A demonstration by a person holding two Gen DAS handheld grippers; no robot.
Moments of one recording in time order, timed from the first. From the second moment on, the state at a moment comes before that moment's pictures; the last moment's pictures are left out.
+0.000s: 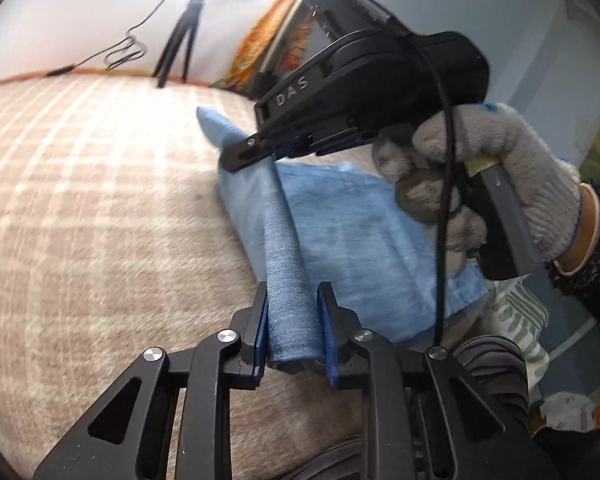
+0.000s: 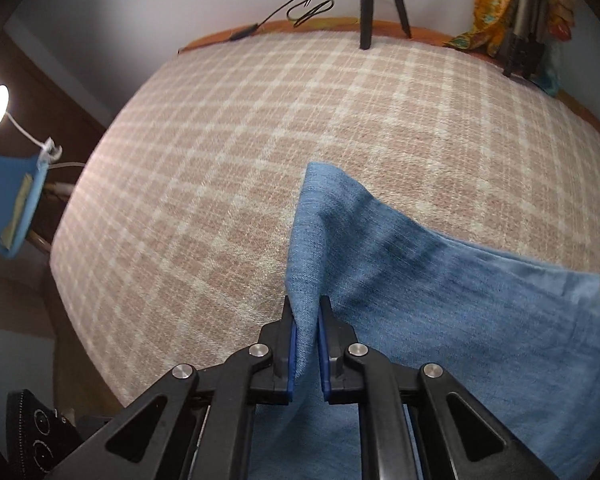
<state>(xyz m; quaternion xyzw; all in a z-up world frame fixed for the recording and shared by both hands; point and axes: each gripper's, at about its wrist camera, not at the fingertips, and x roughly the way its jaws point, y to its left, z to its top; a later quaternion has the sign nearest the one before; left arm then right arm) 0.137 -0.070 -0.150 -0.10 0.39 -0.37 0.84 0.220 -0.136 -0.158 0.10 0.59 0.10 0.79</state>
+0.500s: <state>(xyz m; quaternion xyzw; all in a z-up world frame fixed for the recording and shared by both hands) 0.135 -0.123 -0.106 -0.06 0.35 -0.44 0.82 0.181 -0.201 -0.126 0.22 0.51 0.09 0.83</state>
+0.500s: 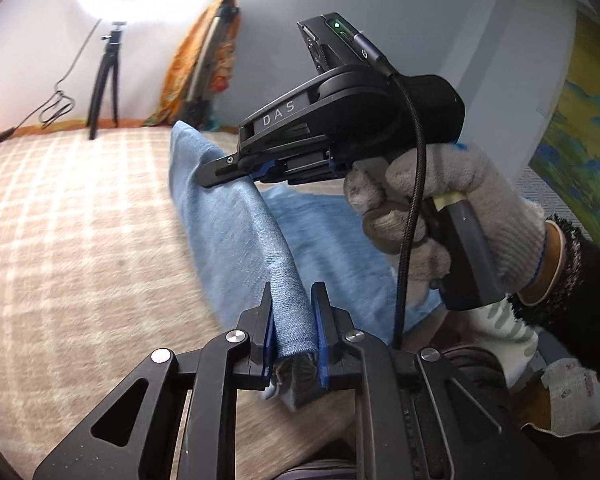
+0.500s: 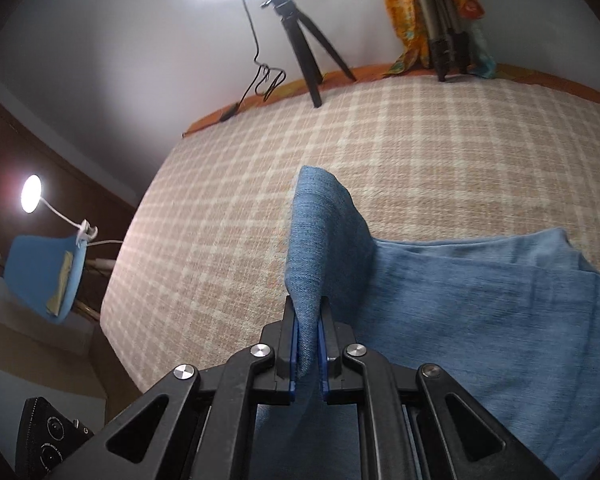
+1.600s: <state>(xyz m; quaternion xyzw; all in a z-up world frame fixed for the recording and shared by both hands) 0.119 -0.294 -0.097 -0.01 0.35 -0.57 0.74 0.074 -0.381 -0.106 0.25 0.46 -0.01 0.85</state>
